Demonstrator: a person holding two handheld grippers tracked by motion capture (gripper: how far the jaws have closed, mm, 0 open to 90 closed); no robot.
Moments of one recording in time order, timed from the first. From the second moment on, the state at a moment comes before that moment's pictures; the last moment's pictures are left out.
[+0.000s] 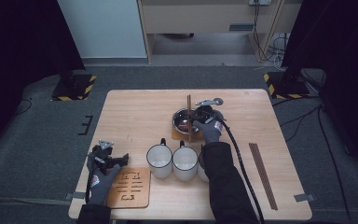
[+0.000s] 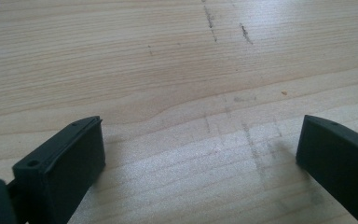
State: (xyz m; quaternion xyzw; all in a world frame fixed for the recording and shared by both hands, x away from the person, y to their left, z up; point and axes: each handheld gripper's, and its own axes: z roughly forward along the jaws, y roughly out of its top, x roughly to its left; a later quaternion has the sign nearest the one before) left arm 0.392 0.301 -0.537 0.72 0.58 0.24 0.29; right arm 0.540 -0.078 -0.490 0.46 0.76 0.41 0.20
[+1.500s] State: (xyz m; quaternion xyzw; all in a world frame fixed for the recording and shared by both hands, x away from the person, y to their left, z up) left arm 0.392 0.301 -0.537 0.72 0.58 0.24 0.29; right arm 0.540 -0.081 -0.493 0.47 0.76 0.39 0.21
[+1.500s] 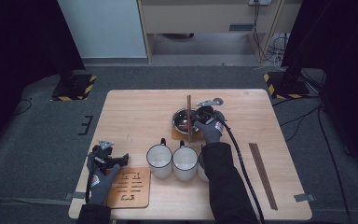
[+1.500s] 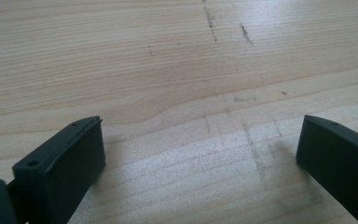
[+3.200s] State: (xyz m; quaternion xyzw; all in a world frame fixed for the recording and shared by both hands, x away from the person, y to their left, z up) left arm 0.393 0.300 -0.537 0.72 0.58 0.24 0.29; right arm 0.490 -0.149 -0.430 0.46 0.73 0.44 0.24
